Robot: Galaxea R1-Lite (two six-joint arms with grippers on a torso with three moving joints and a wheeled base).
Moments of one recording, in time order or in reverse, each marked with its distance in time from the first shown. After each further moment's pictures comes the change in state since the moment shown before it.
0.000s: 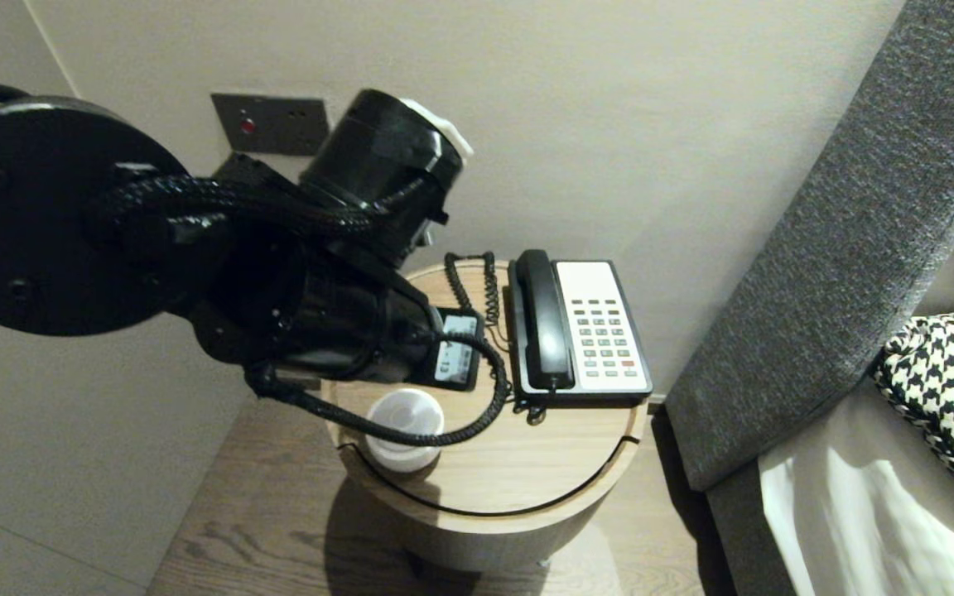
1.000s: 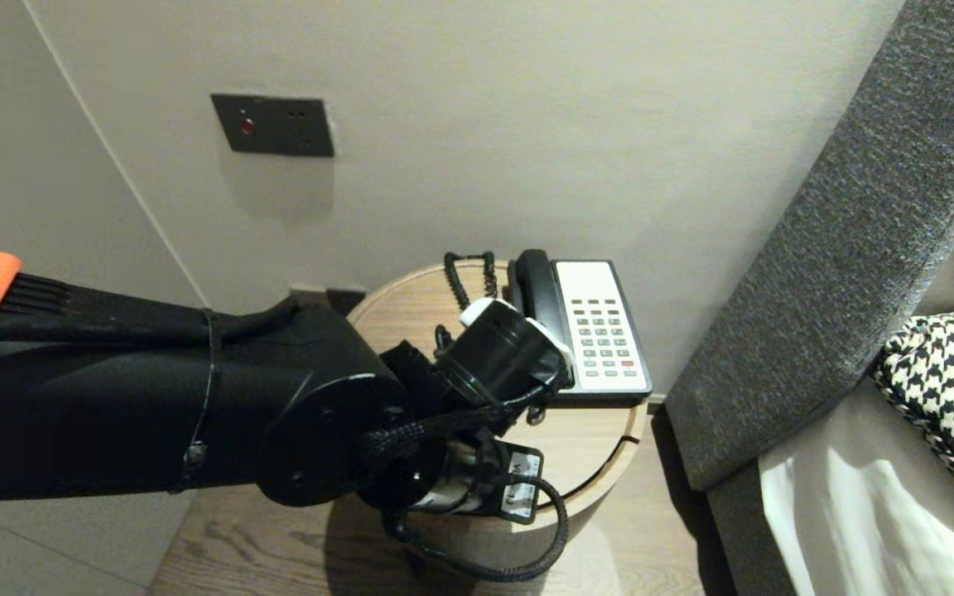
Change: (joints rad) left arm -0.093 0.154 0.209 -0.177 -0.048 -0.118; right arm 0.000 0.000 0.000 0.000 0.000 0.000
